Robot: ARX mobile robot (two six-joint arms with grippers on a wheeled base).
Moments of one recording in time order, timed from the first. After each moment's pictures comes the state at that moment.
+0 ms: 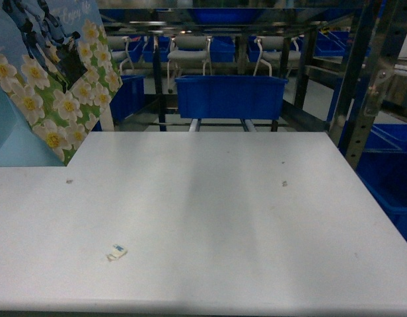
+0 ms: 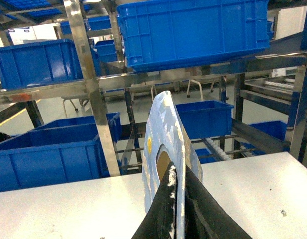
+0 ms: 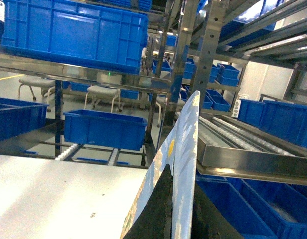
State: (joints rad) left arm -0.54 1.03 0.53 0.60 -0.49 0.14; right arm 0.14 0.50 0.24 0.46 0.18 -0.16
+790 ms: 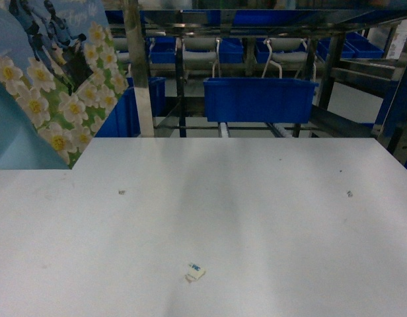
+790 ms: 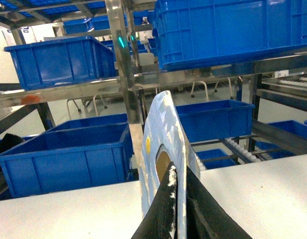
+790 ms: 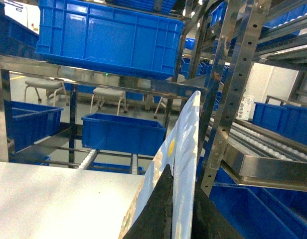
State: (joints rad) left arm -0.54 1.03 0.53 0.60 -0.48 0.14; right arm 0.14 0.50 0.24 0.46 0.18 -0.16
